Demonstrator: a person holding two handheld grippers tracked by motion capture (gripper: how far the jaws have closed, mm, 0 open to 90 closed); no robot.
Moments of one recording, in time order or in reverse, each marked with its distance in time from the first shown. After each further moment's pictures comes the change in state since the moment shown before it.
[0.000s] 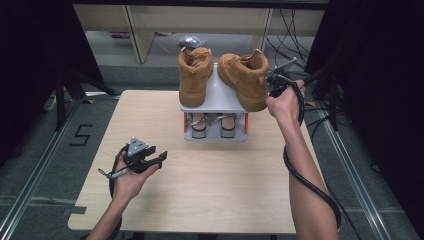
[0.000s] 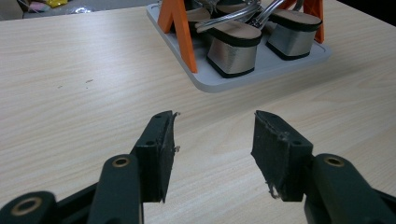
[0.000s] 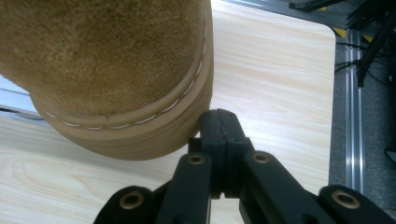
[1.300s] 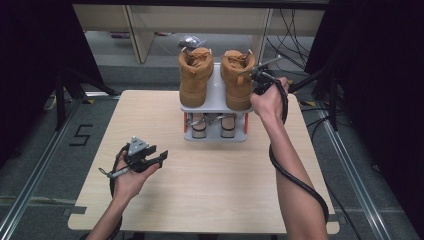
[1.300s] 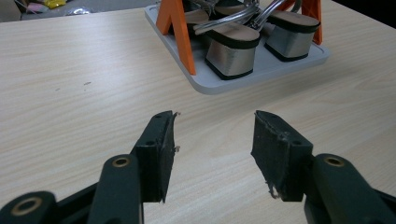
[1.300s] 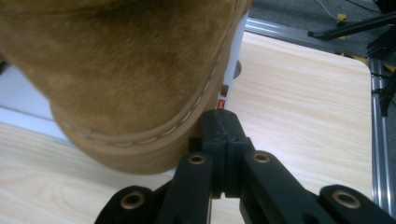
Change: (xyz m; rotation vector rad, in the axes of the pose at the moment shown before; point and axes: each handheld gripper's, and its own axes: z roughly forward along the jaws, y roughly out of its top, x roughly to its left) left arm 0.000 0.000 0.002 -0.002 -0.010 -0.002; right arm 0.039 0.014 0.007 -0.076 0.060 0.008
